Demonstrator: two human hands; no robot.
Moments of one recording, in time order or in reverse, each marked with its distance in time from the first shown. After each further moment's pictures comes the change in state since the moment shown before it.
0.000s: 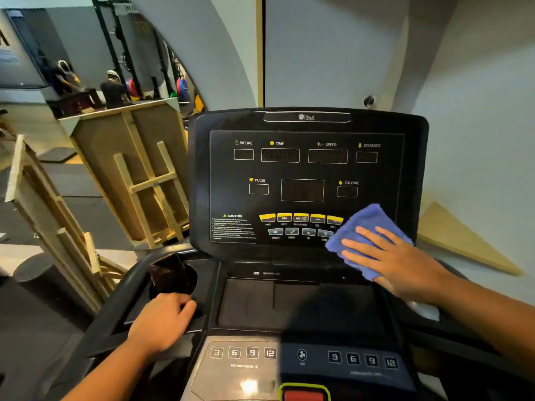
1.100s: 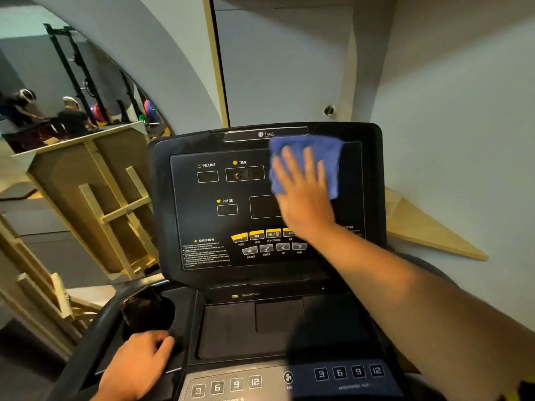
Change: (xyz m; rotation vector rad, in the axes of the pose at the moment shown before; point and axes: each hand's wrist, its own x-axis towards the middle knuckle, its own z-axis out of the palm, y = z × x) left_hand 0.003 0.008 -0.009 -0.027 -0.077 -0.111; right_hand 0.171 -0.008 -0.070 0.220 0.378 0.664
